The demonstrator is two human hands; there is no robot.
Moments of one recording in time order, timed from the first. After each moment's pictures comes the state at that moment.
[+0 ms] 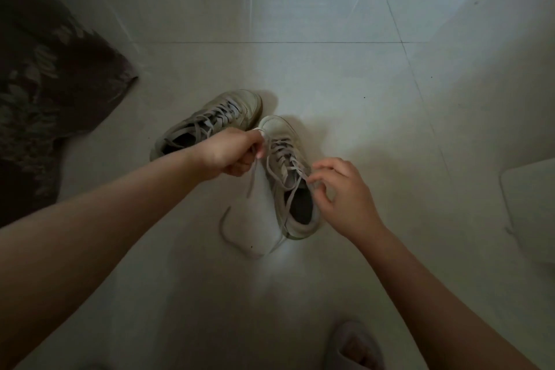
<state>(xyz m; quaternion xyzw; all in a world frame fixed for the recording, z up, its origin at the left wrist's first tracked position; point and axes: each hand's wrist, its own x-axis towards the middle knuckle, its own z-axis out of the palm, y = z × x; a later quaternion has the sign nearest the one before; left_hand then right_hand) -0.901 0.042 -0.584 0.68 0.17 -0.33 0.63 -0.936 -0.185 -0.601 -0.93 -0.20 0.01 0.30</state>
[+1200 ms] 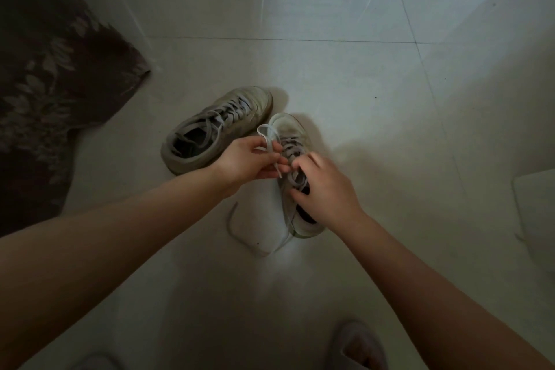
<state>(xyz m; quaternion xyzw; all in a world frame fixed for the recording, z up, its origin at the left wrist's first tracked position) -0.929 0.025 -0.595 0.61 0.21 -0.22 0.73 -0.928 -0.147 -0.603 -0.95 -0.24 0.12 0.16</state>
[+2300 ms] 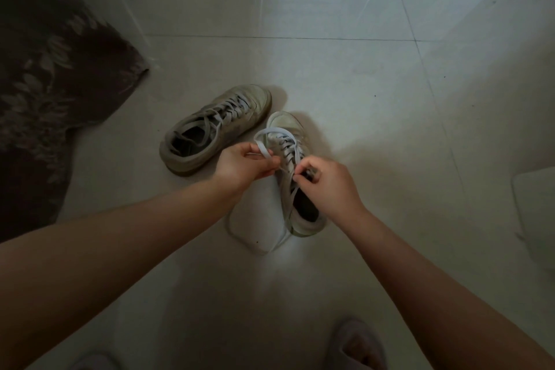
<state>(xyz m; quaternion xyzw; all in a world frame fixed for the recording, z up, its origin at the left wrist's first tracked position) -0.940 0.015 -0.607 0.57 0.32 -0.13 0.74 -0.924 -0.151 -0.610 -0.93 -0.10 0.13 0.33</state>
